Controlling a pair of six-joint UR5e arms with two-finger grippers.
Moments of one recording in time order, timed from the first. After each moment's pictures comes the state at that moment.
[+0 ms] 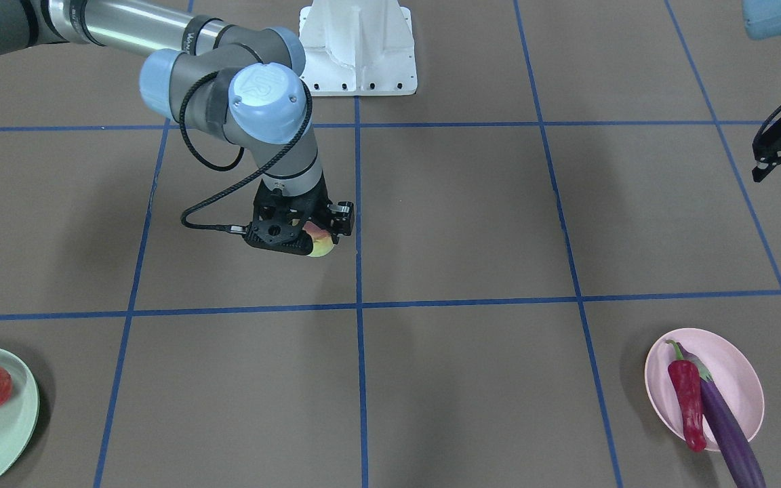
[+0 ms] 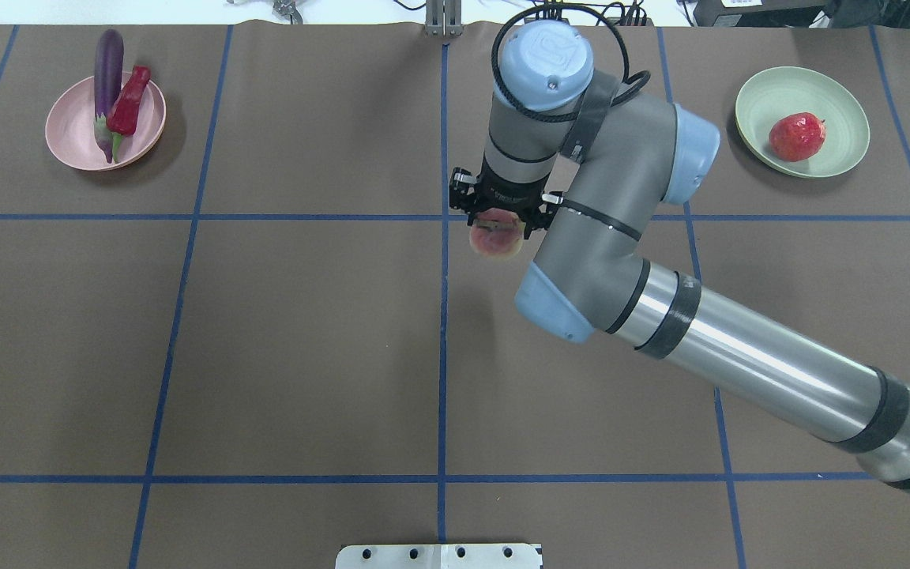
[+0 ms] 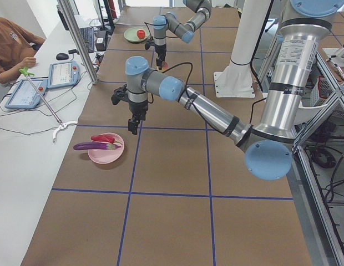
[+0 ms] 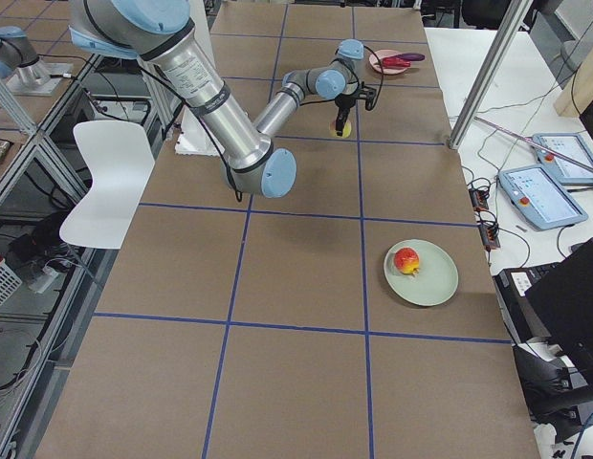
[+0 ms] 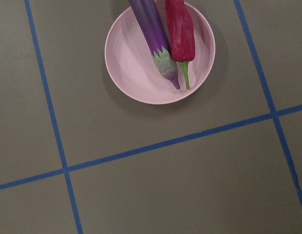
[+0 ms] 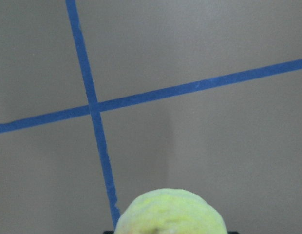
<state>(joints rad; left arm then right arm) -1.30 -1.67 -1.99 -1.38 -2.20 -0.16 0.72 -0.76 1.54 -1.65 2.04 1.30</state>
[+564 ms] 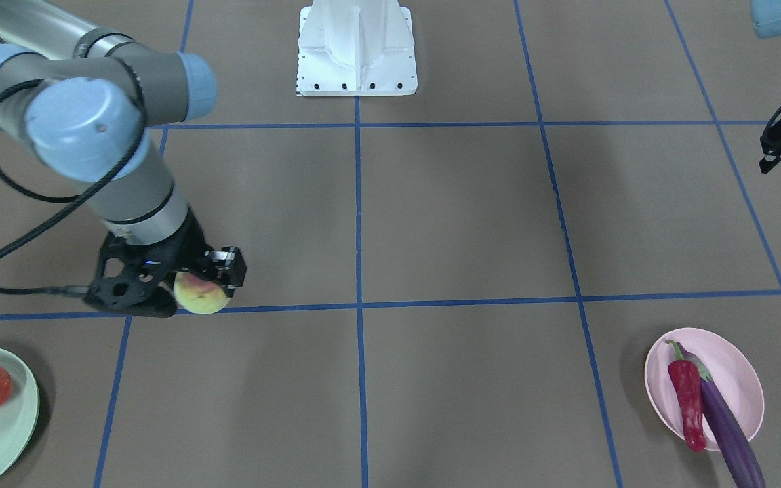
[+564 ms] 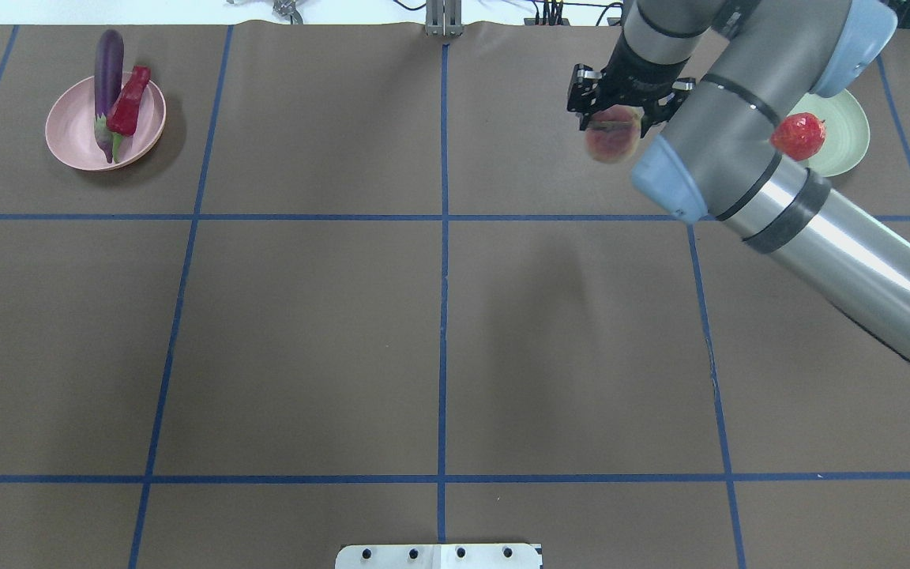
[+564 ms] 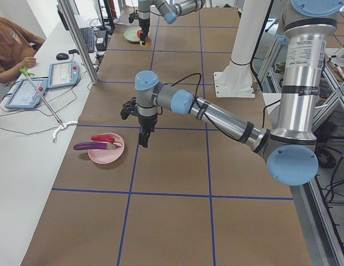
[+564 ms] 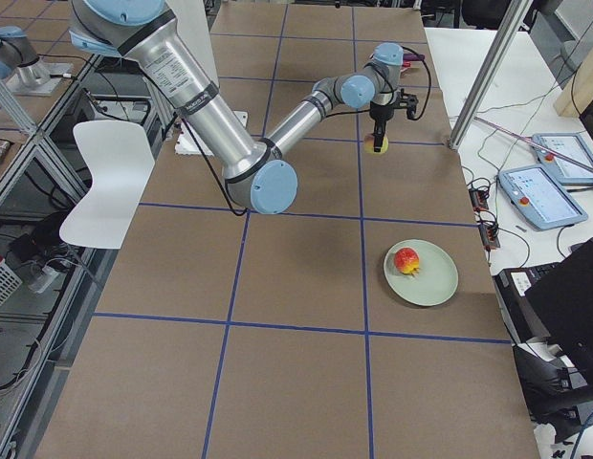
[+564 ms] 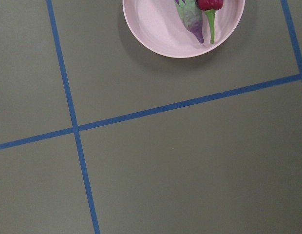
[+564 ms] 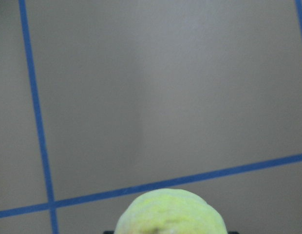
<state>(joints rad) -1.32 -1.61 -1.97 -1.45 -2.21 -0.18 0.99 -0.86 1.53 -1.66 2.11 0.88</state>
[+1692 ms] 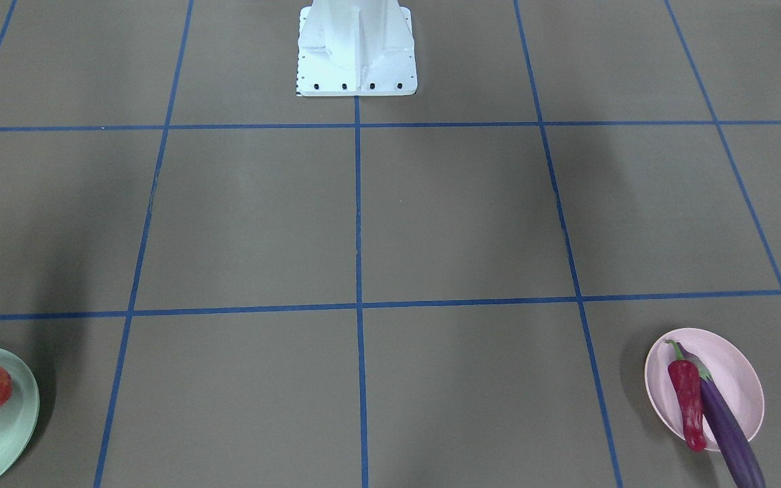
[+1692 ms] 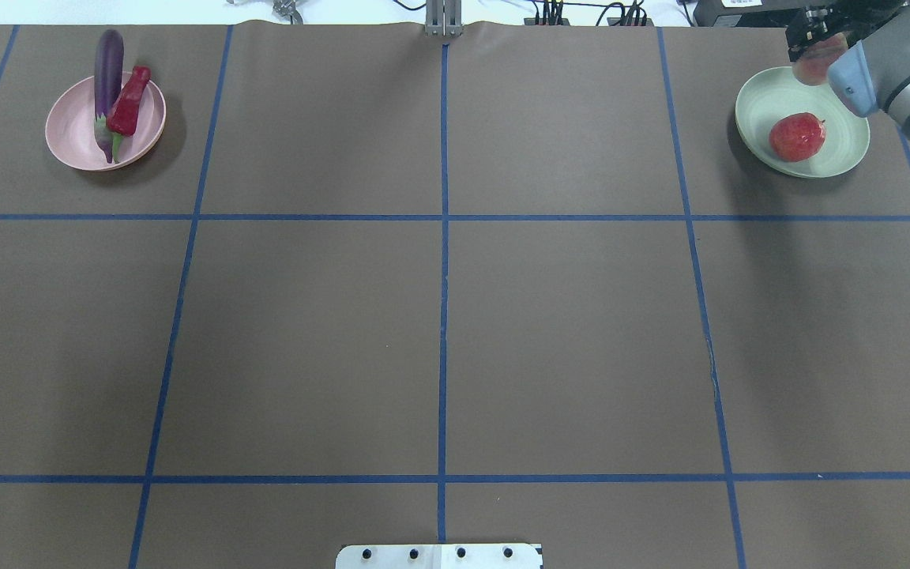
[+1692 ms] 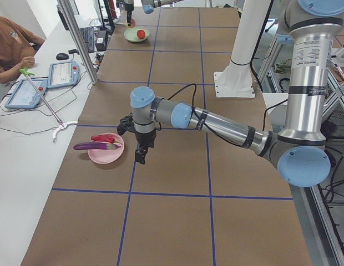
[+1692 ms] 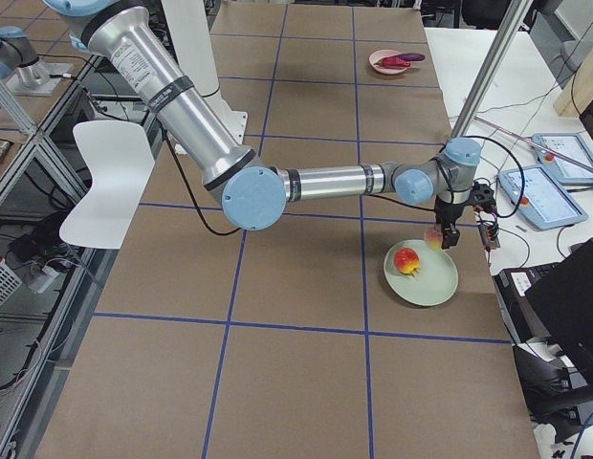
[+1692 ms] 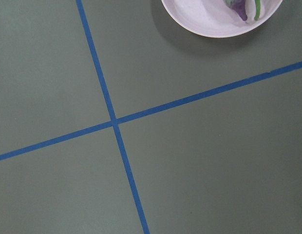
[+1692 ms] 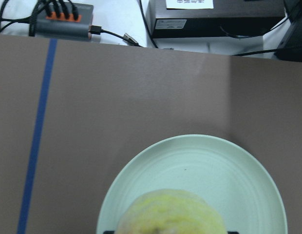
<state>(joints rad) -1.39 -1.58 -1.88 -1.46 -2.20 0.02 1.27 -0.87 0.88 -1.15 2.10 0.45</state>
